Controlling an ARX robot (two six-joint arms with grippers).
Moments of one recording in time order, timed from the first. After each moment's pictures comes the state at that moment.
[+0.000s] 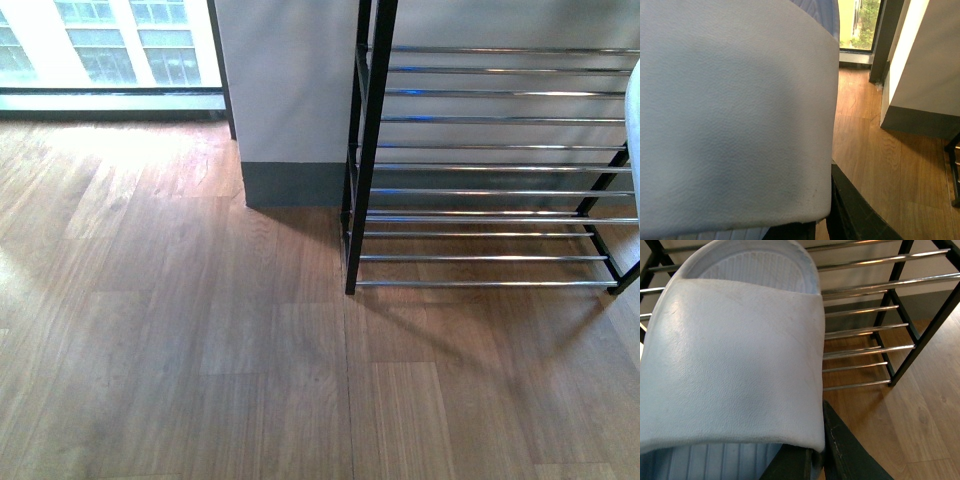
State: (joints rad) left arm -0.34 1.15 0.37 0.39 -0.58 -0.16; right arm -0.25 1.38 0.36 0.63 -0.02 0.06
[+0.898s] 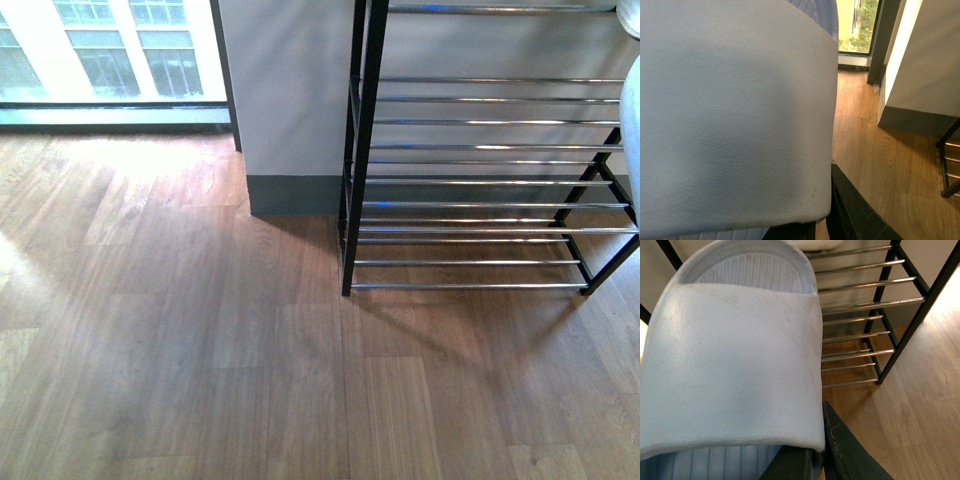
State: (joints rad) left arm -0.34 1.15 0.37 0.39 -0.58 -0.16; right arm -0.25 1.38 0.36 0.63 -0.02 0.06
